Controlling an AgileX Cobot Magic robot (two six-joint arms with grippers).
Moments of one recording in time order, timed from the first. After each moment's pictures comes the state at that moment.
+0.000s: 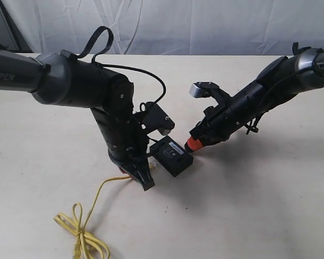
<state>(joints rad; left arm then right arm) -0.69 2.00 -1.21 -0.15 0.75 0.44 0.23 2.18 -1.23 1.00 0.89 -1.22</state>
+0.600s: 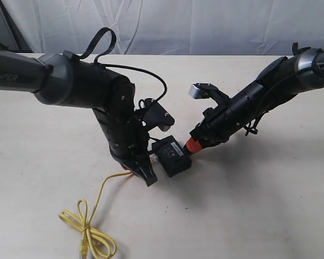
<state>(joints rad) -0.69 2.01 -1.22 -0.11 0.71 0.37 0.23 2.18 -1.23 1.00 0.93 -1.21</state>
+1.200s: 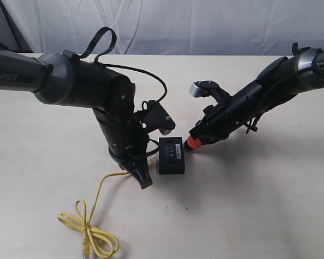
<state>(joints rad) -0.69 2.01 -1.22 -0.10 0.72 0.46 0.23 2.18 -1.23 1.02 0.86 -1.25</state>
